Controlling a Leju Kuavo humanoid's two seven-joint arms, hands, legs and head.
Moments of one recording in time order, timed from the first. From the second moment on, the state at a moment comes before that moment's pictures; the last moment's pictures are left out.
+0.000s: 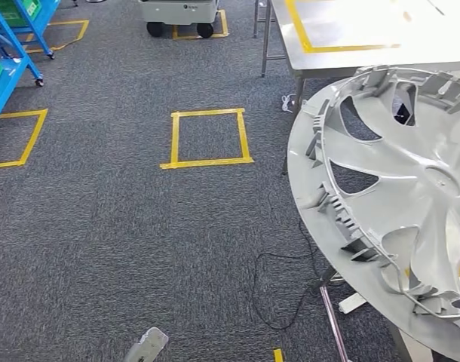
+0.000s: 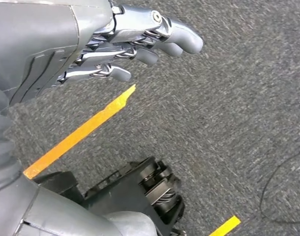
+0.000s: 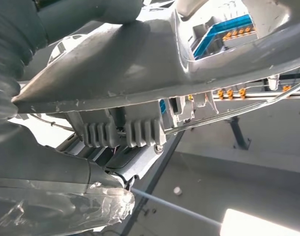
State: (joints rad) left arm -0.14 -0.21 0.72 -0.24 -1.00 0.10 -0.55; right arm 0.54 0.34 -0.06 -2.50 1.57 -0.69 -0.44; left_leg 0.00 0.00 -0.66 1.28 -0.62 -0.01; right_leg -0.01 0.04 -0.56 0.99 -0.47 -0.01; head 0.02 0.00
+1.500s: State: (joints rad) left arm -0.13 -0.20 0.72 -0.24 -0.97 0.15 -0.56; right arm 0.64 0.35 -0.27 -2.51 1.57 -0.69 -0.21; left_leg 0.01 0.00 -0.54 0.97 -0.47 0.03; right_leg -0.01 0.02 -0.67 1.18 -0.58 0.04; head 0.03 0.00
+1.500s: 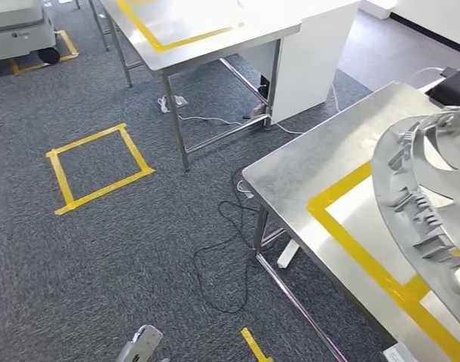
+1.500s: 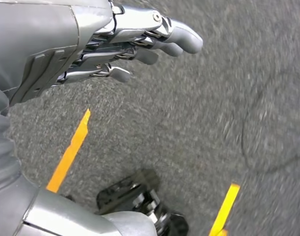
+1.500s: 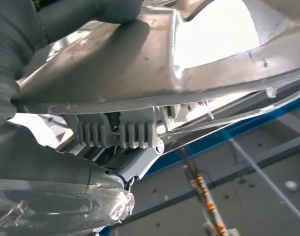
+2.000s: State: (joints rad) left arm -0.13 -0.20 0.73 -0.24 -0.97 0.15 -0.56; right arm 0.67 0.35 -0.28 -2.50 1.57 -0.69 -0.16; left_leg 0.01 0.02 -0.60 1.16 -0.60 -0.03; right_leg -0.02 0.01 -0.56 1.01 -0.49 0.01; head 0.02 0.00
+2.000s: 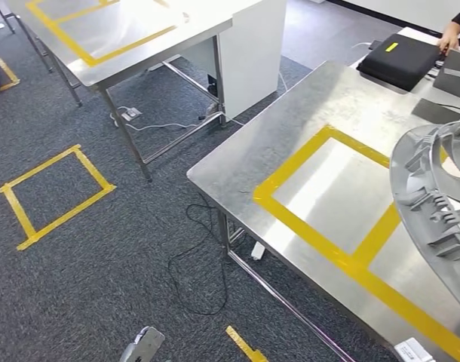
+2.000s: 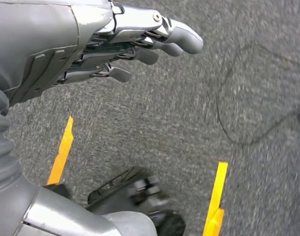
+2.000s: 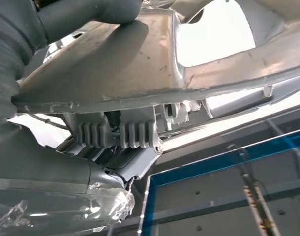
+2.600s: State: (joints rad) left arm -0.12 -0.20 0.73 -0.24 -0.96 0.15 -0.57; right arm 0.70 0.35 -0.30 -2.45 1.49 -0.69 -0.15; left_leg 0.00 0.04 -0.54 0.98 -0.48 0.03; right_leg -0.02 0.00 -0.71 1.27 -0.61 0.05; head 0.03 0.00
